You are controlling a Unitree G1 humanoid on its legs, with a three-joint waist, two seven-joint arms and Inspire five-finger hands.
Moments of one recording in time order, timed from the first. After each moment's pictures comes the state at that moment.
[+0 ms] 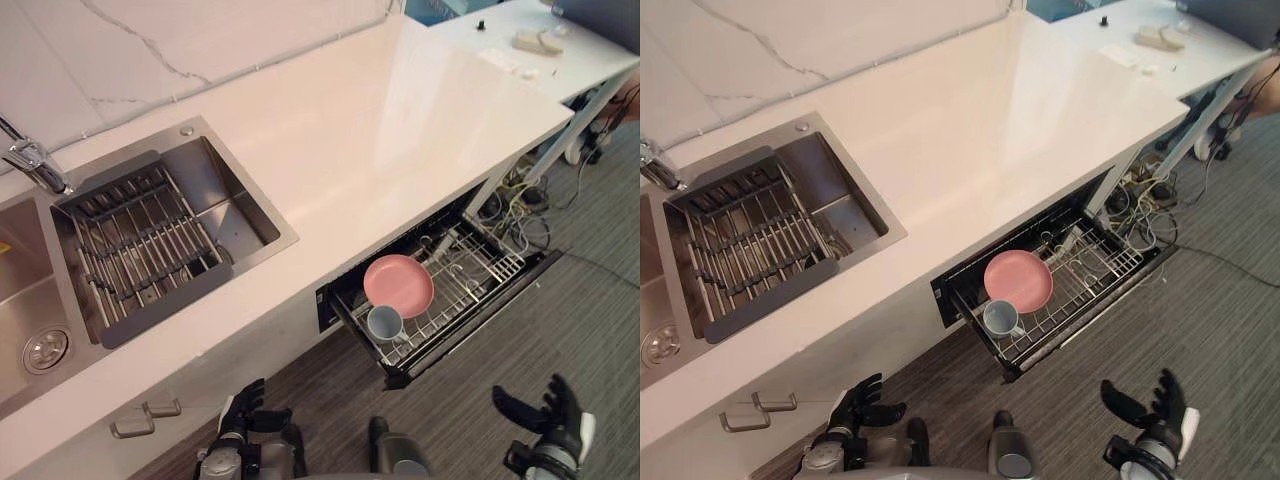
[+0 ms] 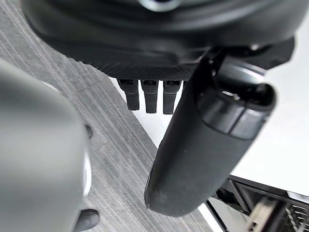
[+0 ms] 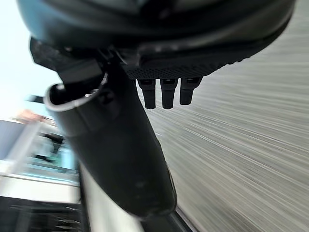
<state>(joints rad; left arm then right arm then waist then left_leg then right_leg) 0.10 0.06 0.06 0.90 0.01 -0.15 0.04 0.31 0.00 -0.49 0.32 0.05 -0.04 -0.22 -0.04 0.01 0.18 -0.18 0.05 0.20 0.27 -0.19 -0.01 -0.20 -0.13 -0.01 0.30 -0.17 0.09</state>
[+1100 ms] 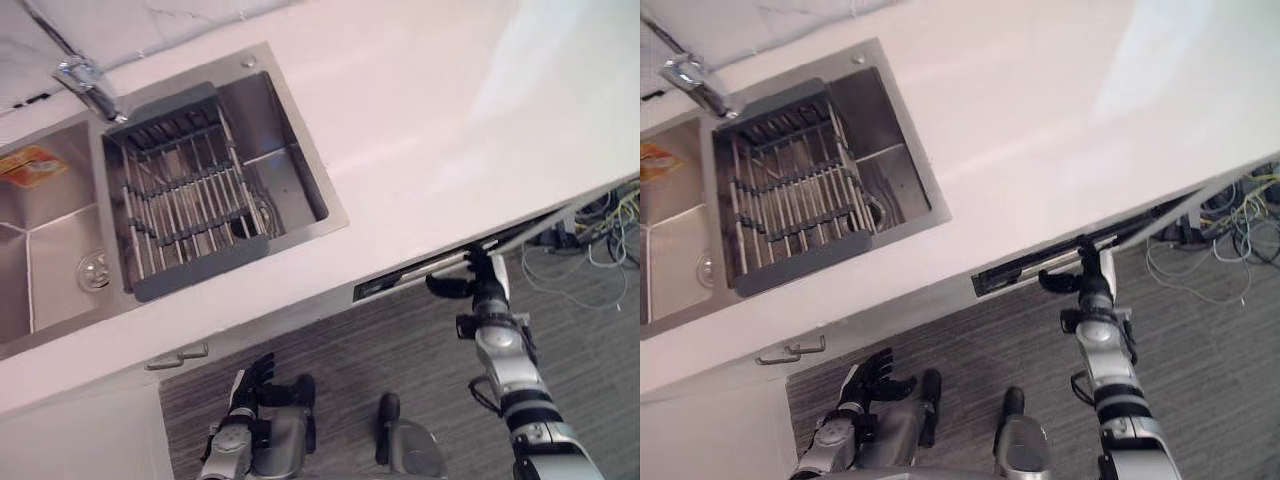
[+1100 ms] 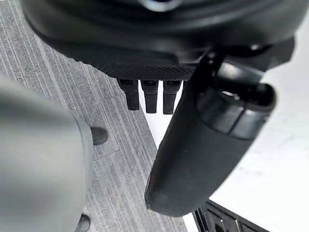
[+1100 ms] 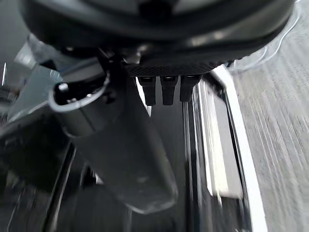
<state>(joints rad) 0.02 0.07 -0.03 0.90 -0.06 -0.18 0.06 -0.20 -0.33 -0.03 0.54 -0.09 -0.03 -0.15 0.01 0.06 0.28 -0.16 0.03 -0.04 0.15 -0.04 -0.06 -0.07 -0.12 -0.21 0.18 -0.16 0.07</state>
